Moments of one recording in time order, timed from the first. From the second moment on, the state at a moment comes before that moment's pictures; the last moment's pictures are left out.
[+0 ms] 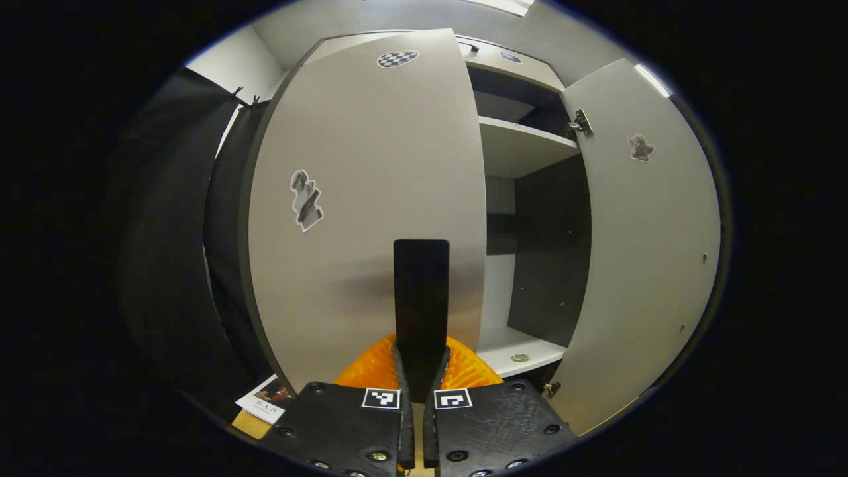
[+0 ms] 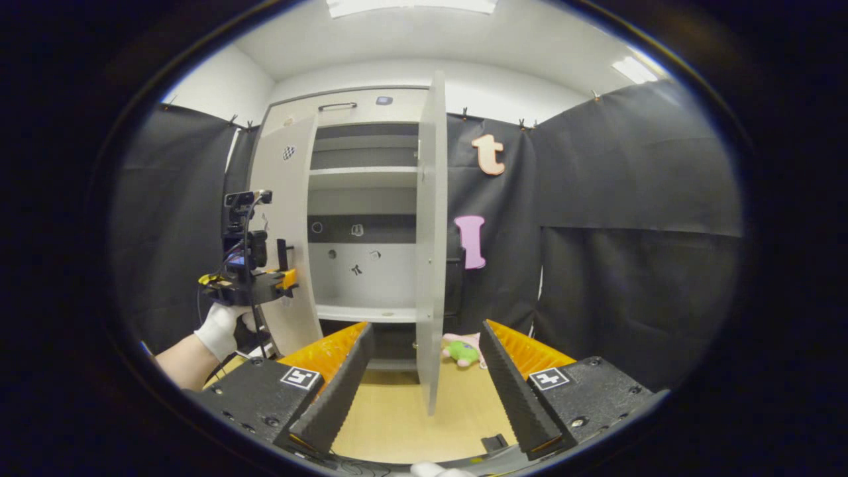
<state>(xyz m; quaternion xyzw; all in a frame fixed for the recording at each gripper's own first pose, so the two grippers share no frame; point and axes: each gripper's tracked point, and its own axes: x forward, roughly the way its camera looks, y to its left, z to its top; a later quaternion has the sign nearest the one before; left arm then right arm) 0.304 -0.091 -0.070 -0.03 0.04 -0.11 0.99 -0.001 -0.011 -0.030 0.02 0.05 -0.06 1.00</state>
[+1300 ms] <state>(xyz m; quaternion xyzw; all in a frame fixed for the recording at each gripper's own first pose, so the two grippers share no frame) 0.207 0.127 -0.079 -0.02 0.04 -0.01 1.00 0.019 0.092 -0.041 0.02 0.06 0.05 1.00</state>
